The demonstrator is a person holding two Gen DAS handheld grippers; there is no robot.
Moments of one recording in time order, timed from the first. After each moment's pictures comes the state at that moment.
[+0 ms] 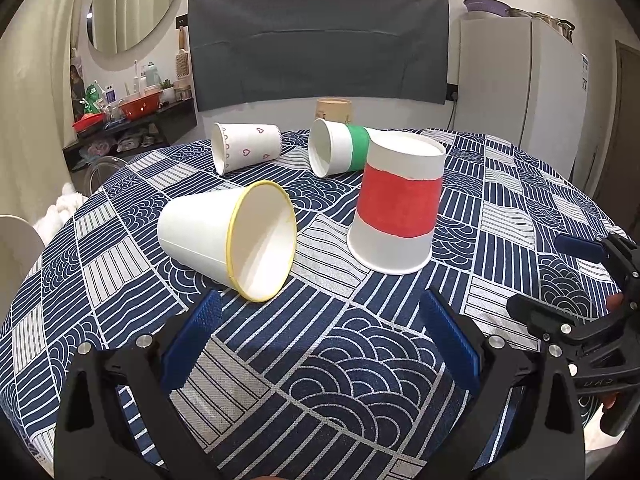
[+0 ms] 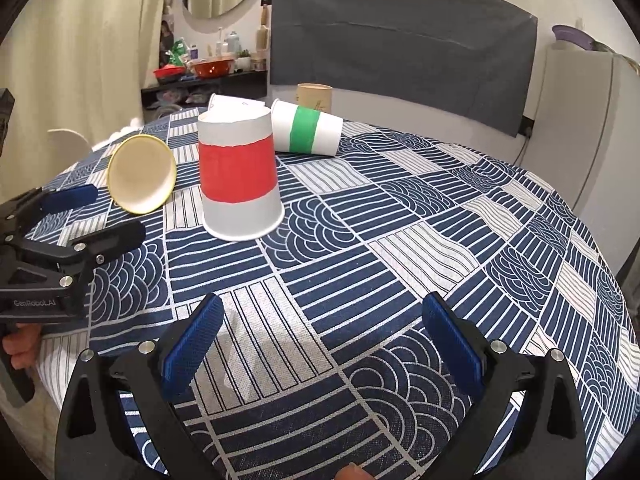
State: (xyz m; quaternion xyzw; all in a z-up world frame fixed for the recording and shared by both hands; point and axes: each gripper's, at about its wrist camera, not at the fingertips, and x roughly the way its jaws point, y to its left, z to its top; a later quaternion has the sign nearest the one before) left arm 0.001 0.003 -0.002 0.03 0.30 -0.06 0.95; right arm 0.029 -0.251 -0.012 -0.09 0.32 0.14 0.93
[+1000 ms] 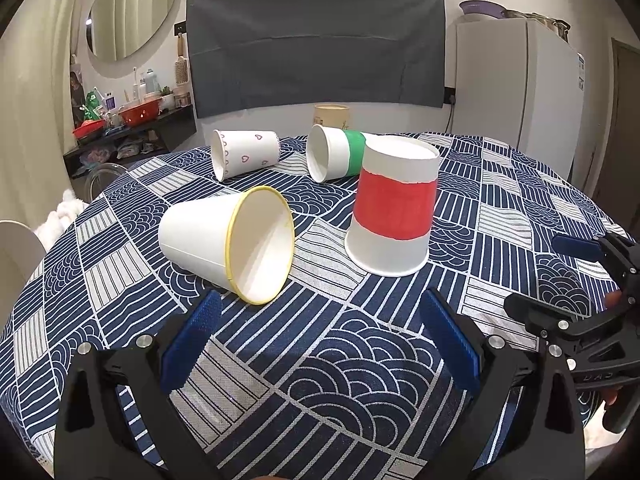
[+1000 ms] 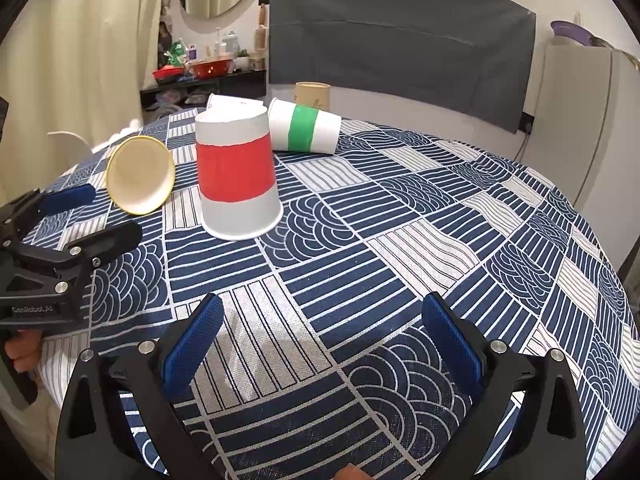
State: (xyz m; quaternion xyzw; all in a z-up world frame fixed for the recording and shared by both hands) left arm -0.004 0.002 0.000 0.03 0.29 -0.06 0.96; right arm 0.031 -0.253 -0.013 -0.08 0.32 0.14 0.93
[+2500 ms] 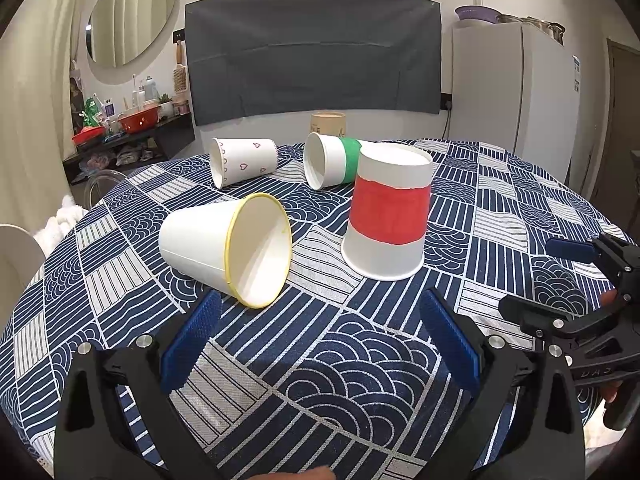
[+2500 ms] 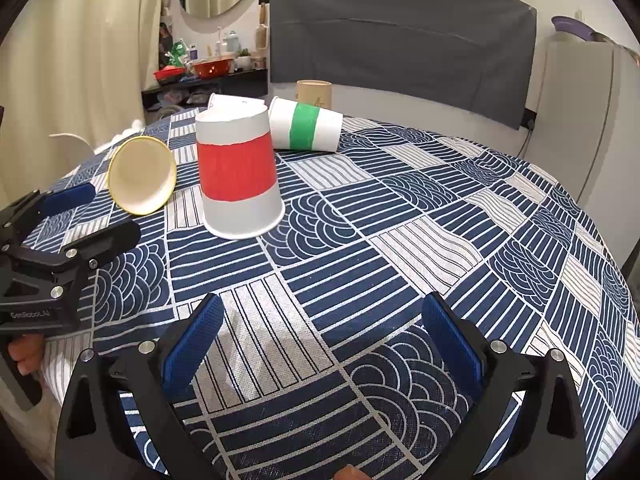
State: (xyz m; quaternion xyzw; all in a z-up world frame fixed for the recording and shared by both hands) left arm -0.010 0.003 0.000 0.03 0.27 -0.06 0.96; right arm 0.032 -0.254 -0.013 -0.07 0.33 0.15 0.93
